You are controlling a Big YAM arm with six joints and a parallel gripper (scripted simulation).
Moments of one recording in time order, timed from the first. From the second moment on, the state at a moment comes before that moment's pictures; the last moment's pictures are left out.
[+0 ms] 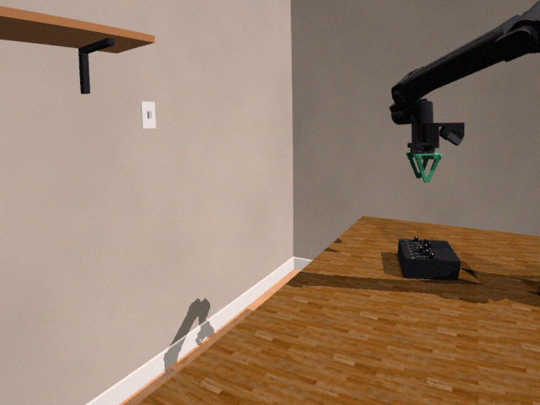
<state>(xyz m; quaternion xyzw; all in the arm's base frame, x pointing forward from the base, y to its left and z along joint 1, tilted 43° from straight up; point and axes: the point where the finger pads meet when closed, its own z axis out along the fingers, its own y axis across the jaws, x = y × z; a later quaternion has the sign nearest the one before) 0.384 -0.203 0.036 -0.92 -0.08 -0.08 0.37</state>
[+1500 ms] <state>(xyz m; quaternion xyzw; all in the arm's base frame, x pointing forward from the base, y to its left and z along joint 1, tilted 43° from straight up) 0.365 -0.159 -0.012 -0.69 -0.62 -0.30 0.21</state>
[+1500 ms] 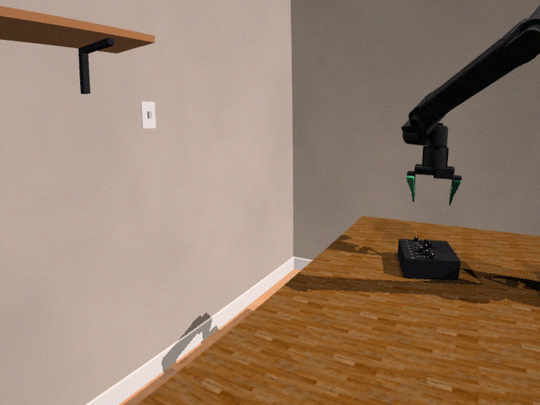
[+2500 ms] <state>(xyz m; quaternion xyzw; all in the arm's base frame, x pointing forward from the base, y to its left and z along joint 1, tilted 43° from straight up) 0.371 -0.139 -0.099 -0.21 -0.91 -0.36 -0.02</state>
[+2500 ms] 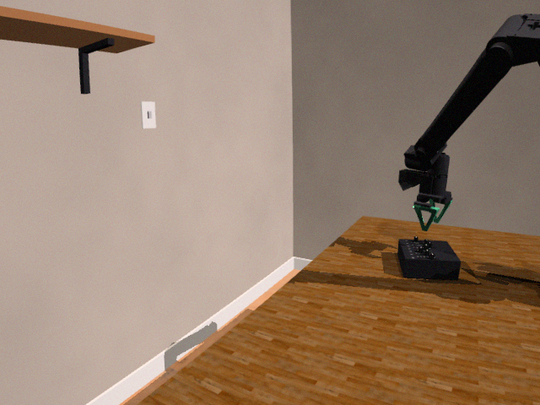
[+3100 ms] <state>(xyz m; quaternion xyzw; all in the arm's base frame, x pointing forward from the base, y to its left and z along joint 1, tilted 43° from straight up) 0.362 -0.132 -0.107 0.04 -0.93 -0.35 -0.10</state>
